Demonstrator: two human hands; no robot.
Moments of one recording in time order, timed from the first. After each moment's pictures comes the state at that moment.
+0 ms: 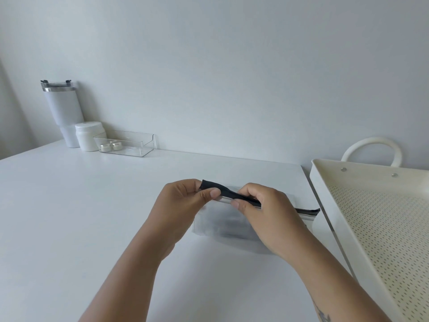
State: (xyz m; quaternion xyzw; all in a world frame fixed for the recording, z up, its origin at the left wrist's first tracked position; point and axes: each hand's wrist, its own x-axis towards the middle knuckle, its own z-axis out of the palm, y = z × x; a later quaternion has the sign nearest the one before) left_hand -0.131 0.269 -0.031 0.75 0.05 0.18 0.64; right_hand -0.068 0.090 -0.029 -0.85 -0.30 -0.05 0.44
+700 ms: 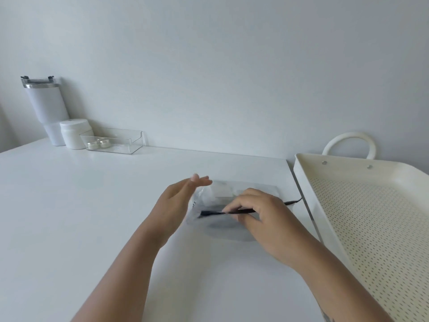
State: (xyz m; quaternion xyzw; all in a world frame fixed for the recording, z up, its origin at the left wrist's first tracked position) left_hand -0.118 0.269 -0.051 0.79 0.03 0.15 0.60; right_hand -0.092 0.062 -0.021 -0.85 -0.35 -0.02 0.39
